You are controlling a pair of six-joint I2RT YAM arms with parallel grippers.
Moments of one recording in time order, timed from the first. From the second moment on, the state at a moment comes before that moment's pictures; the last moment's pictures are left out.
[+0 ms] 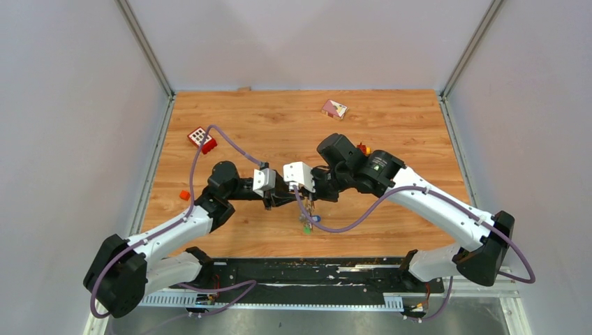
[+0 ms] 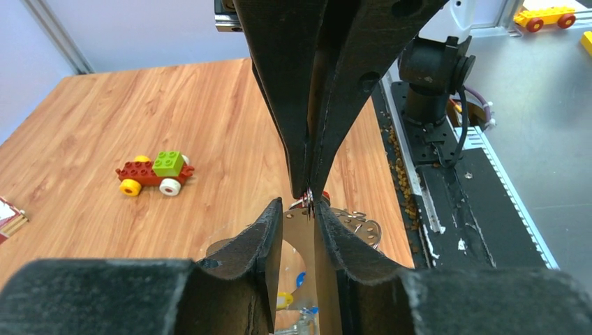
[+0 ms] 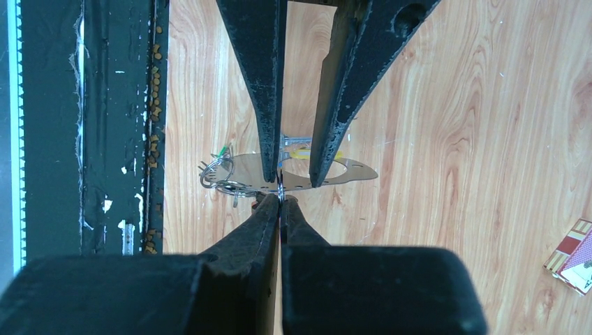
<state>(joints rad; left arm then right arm) -0.62 1.07 0.50 0.60 0.95 0.09 0.93 1.35 1.37 -0.90 -0.36 -0.68</state>
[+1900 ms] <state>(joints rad) -0.63 1.07 0.46 0.80 1.00 -0.05 0.89 1.27 1.26 -0.80 -0.48 -0.66</state>
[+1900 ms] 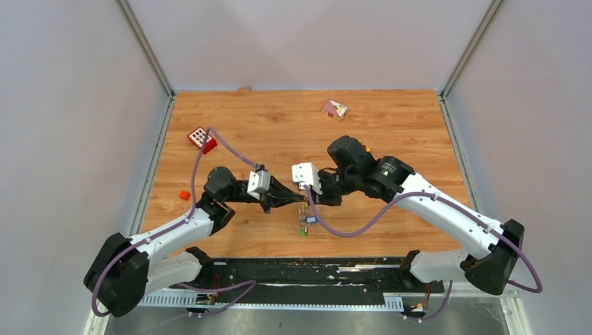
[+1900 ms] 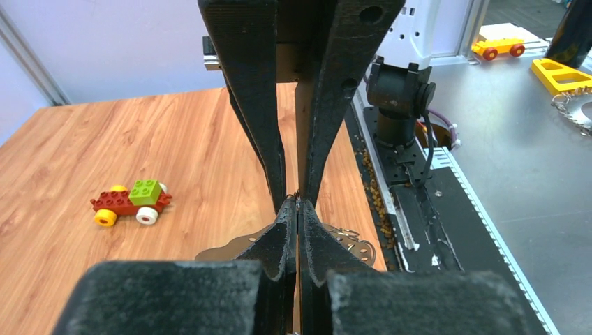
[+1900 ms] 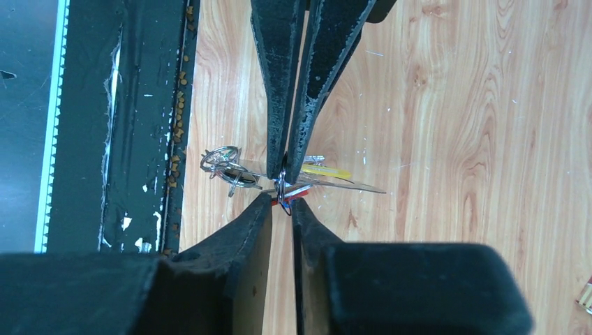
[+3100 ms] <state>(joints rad) -0.63 1.06 0.42 0.95 1.06 -0.12 0.89 1.25 1.14 -0.71 -0.54 -0.67</state>
